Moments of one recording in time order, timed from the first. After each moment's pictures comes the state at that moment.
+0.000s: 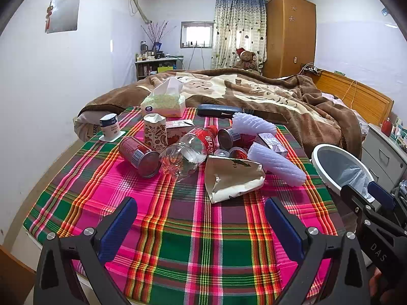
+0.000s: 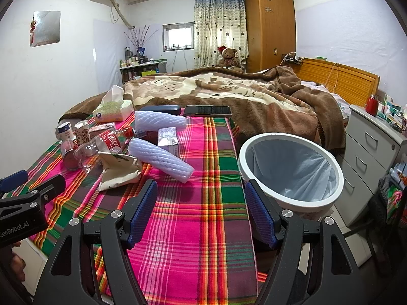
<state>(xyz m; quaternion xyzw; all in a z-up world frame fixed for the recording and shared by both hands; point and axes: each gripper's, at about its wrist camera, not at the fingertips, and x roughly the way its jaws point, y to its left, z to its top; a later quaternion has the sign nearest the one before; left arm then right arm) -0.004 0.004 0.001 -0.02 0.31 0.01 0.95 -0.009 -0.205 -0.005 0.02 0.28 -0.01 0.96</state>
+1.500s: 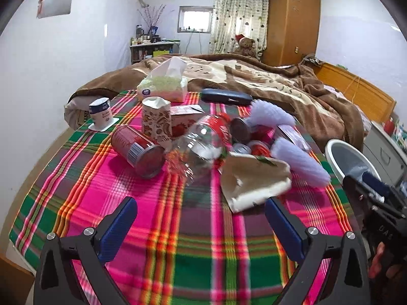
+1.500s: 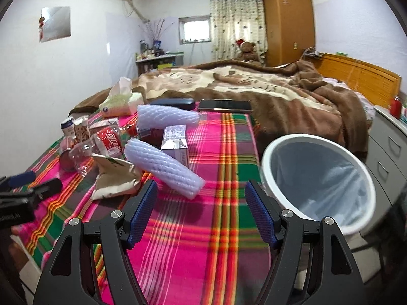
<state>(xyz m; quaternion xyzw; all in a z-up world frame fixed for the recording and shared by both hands) 0.050 0.042 -0.022 -0.04 0.35 -0.01 0.94 0.054 -0.213 -0.028 0.02 0.31 0.06 0.95</state>
